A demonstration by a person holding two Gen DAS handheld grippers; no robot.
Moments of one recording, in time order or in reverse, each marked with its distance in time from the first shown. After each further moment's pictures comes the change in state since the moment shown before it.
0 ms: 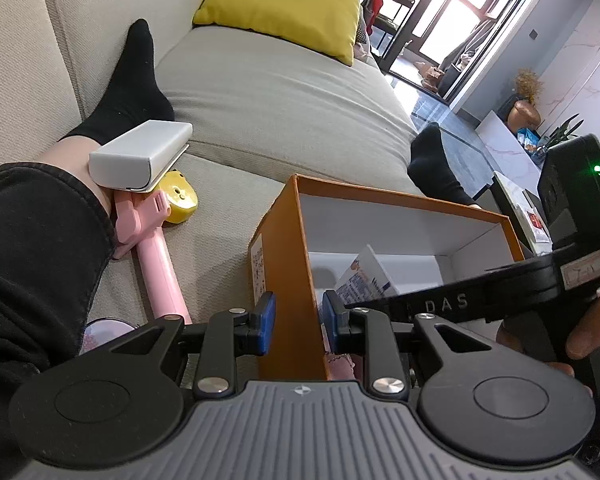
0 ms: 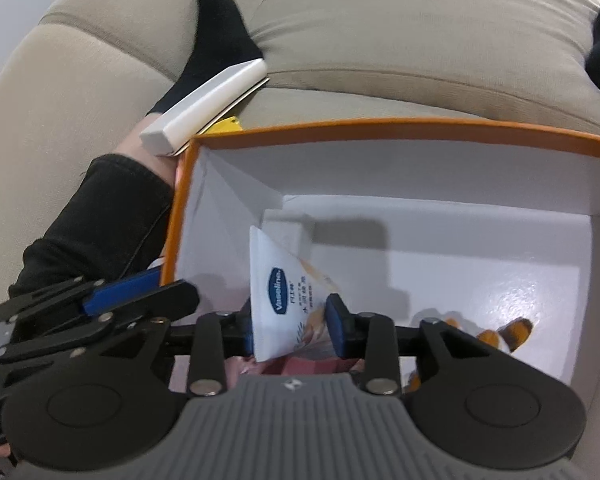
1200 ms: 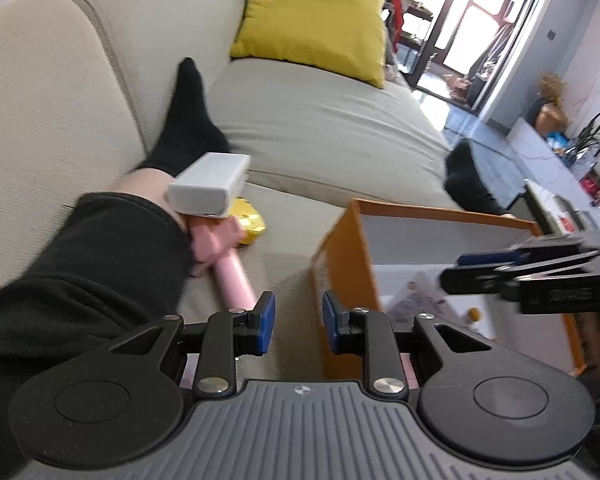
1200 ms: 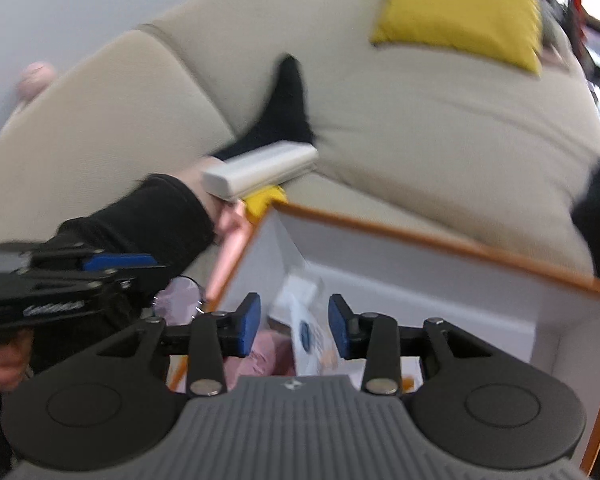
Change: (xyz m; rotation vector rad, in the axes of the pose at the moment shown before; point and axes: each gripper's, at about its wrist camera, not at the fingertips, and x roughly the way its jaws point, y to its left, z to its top) left arm -0.043 0.017 0.000 0.047 -0.069 0.154; right arm -0.069 0.029 -0.024 -0.331 -0.270 -0.034
